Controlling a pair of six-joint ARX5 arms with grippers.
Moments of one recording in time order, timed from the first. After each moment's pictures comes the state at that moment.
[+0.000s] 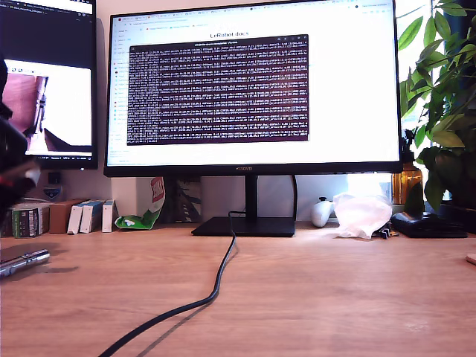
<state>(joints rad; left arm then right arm) 0.00 2.02 1.47 -1.36 0.34 0.16 0.31 0.54 0.52 -0.18 0.37 -0.18</state>
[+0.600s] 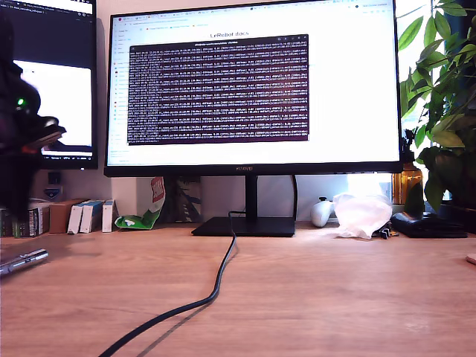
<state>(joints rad) 0.01 2.02 1.66 -1.16 0.35 0.16 0.31 0.54 0.52 -0.12 0.34 -0.18</state>
